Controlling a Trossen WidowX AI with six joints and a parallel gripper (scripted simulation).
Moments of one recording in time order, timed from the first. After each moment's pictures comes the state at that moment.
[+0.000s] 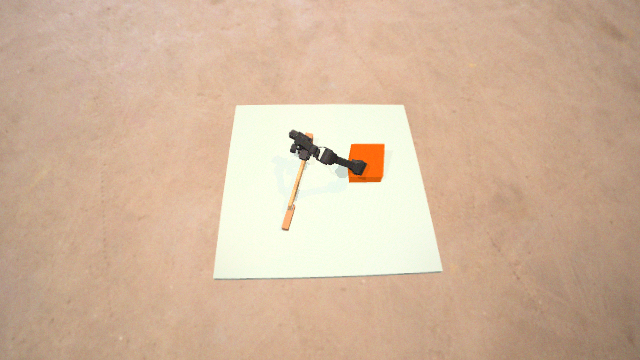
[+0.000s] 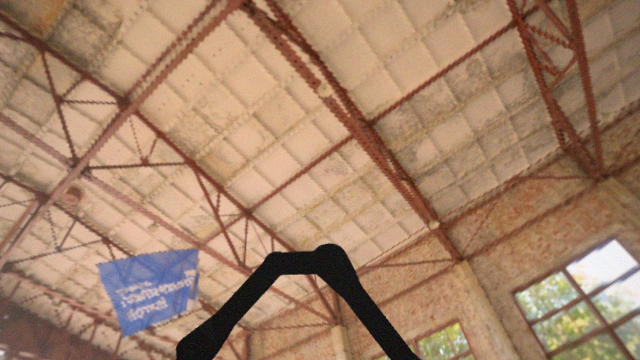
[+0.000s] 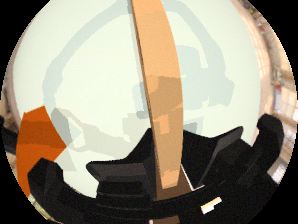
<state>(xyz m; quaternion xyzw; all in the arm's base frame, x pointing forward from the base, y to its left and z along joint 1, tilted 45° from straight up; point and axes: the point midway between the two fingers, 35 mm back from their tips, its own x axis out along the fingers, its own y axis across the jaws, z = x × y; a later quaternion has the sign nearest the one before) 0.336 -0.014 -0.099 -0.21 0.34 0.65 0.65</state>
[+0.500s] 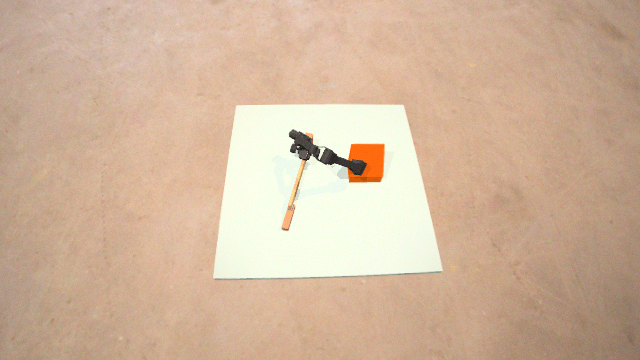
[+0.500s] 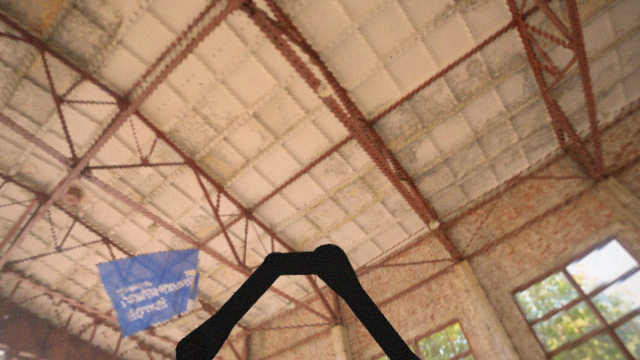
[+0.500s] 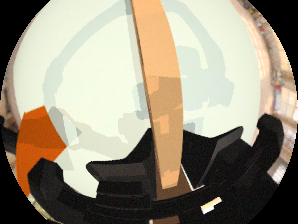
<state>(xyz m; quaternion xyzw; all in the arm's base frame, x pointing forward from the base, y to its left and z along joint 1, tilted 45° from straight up) 0.336 -0.013 -0.100 -0.20 0.33 0.65 0.65</state>
